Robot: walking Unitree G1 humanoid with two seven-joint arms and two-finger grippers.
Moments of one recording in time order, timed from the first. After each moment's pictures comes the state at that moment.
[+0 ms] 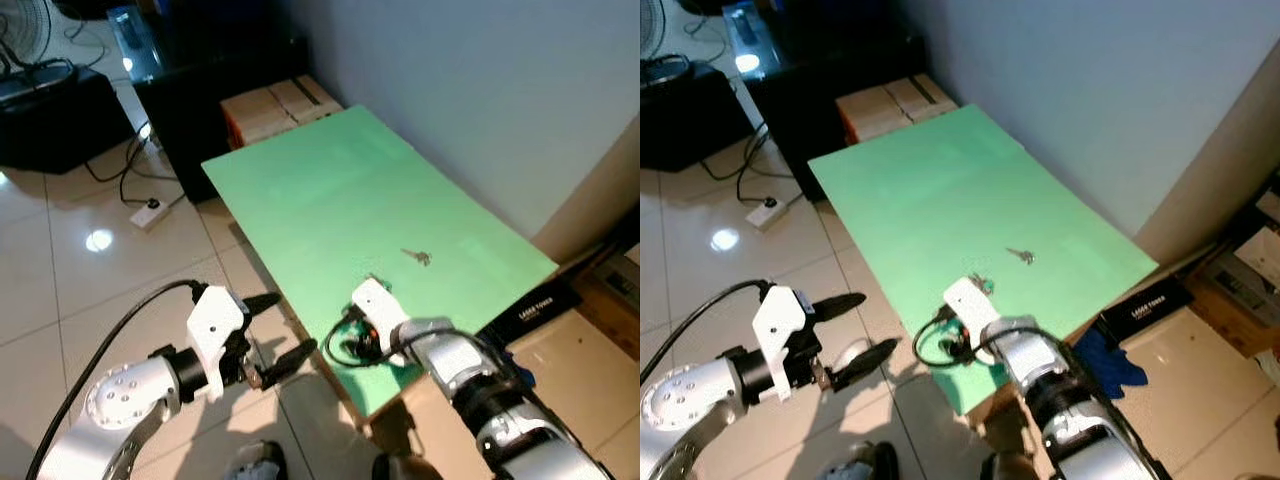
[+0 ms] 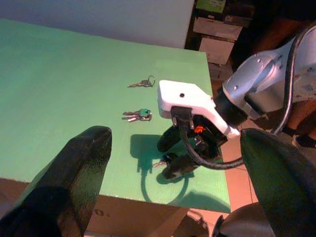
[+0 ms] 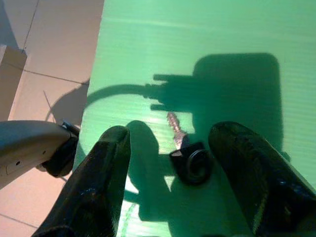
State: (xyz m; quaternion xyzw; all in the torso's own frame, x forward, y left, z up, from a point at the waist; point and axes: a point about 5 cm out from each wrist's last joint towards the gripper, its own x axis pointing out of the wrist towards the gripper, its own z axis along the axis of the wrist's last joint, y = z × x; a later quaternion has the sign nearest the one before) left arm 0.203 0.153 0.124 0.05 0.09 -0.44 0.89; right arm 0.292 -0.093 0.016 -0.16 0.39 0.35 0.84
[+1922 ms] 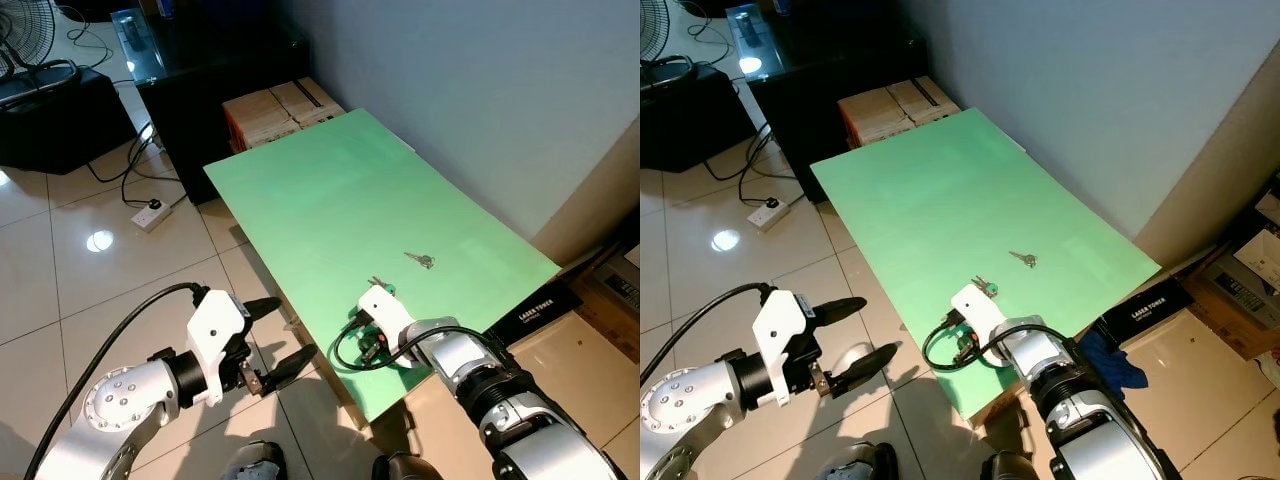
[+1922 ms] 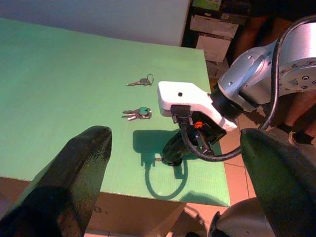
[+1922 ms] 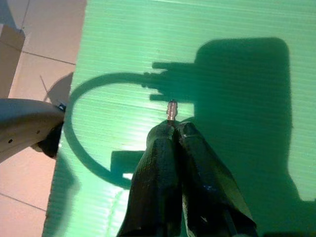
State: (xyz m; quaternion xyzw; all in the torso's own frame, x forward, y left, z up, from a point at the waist) left arm 0.200 0.152 0.125 0.05 0.09 -0.45 0.89; right arm 0.295 -0.109 0.010 -0.17 0.41 0.36 0.82
